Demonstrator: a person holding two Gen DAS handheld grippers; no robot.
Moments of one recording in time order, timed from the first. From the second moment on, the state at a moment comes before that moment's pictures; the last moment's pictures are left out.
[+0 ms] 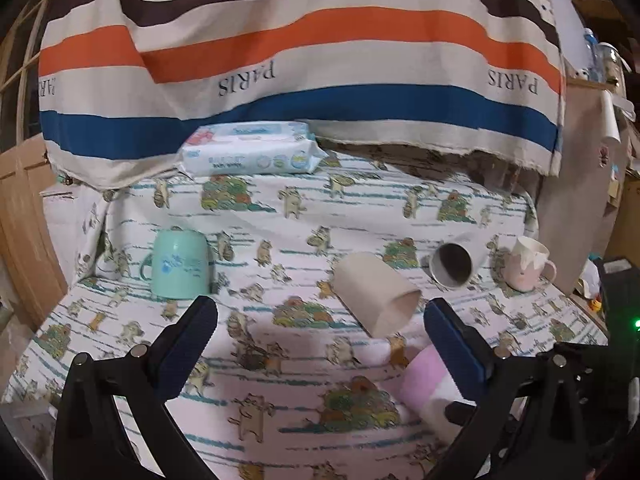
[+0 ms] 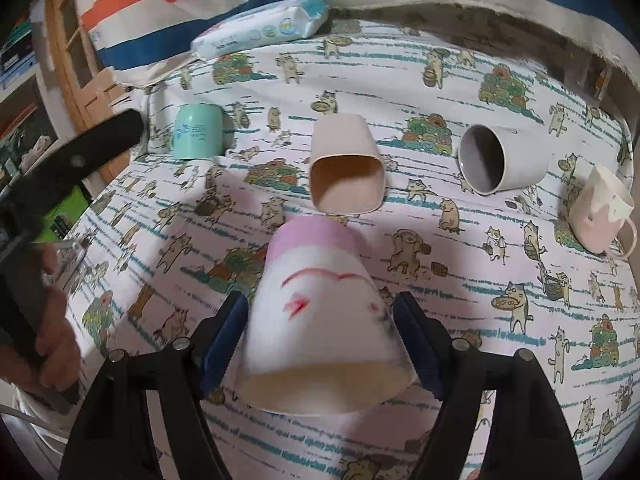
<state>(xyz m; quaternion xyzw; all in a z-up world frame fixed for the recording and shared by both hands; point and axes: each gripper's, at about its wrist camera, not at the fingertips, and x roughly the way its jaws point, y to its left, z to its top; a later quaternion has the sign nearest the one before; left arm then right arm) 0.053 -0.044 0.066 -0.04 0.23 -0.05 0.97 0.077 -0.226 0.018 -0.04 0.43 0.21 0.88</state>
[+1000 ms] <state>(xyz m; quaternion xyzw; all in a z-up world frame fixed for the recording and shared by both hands) 0.064 -0.072 0.023 -0.12 0.39 -0.02 0.91 0.037 -0.342 0.032 -0.01 0.17 0.08 0.98</state>
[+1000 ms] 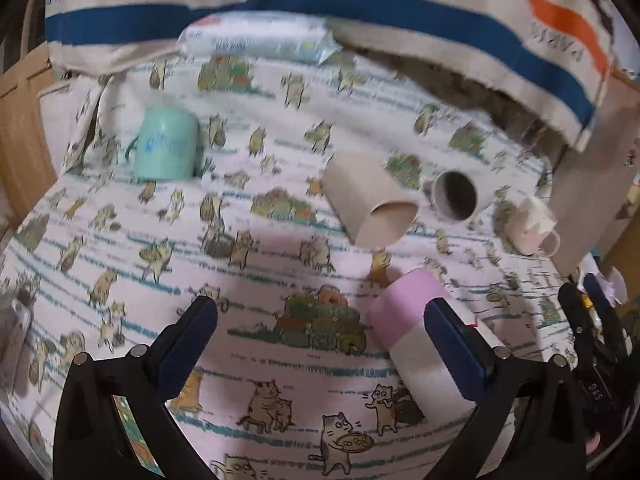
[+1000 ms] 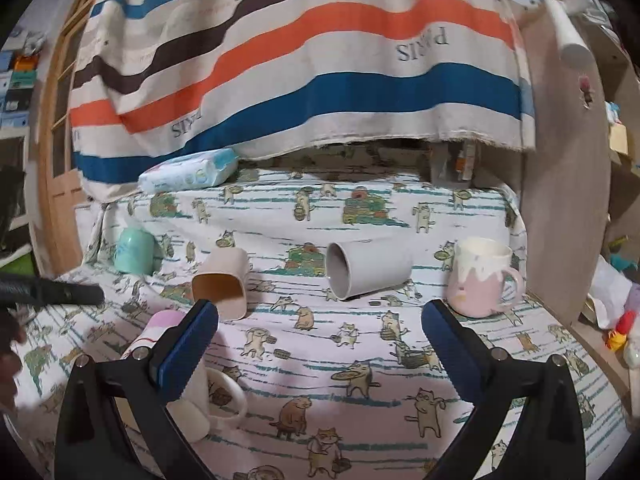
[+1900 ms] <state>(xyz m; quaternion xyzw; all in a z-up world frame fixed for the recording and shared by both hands) 0.135 -0.116 -0.022 -0.32 0.55 -0.03 0.77 0.031 -0.345 0.032 -0.02 0.16 0.05 0.98</state>
